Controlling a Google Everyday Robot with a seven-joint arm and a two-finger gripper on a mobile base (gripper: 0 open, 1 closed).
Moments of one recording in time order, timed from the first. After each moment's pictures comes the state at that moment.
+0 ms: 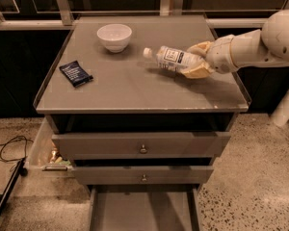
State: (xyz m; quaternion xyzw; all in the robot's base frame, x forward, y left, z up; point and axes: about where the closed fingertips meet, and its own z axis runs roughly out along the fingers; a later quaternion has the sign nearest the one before) arm 0.676 -0.166 0.868 -0.57 0.67 0.08 0.47
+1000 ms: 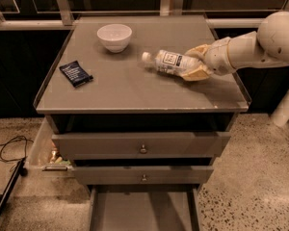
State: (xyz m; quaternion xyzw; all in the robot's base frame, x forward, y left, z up) arm 0.679 -0.162 0.856 -0.57 0.68 0.09 0.45
